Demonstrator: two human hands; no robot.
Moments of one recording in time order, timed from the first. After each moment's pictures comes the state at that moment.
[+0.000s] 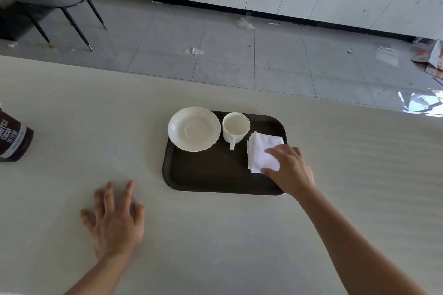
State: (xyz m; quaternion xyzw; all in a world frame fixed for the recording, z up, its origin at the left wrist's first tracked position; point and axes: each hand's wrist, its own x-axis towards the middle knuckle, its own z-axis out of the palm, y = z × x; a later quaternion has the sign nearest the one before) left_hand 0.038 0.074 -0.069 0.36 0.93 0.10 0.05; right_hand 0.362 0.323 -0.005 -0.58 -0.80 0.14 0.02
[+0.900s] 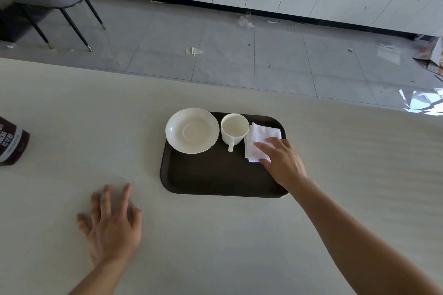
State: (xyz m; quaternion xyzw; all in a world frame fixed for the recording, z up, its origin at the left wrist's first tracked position) left_hand 0.037 0.073 -0.071 0.36 0.93 0.09 0.05; right_hand 0.345 0.348 -0.016 -0.51 -0.86 0.09 0.03
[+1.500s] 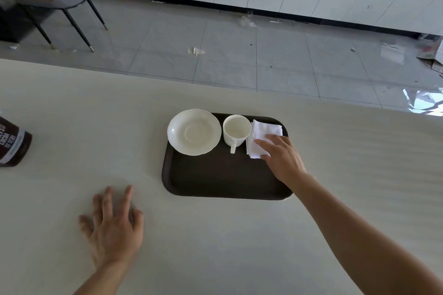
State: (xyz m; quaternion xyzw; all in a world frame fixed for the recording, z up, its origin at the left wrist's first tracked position) left_hand 0.035 0.072 -0.076 0.37 0.93 0.08 0.03; right_hand 0.338 0.363 -0.019 -0.51 -0.85 0.12 0.02
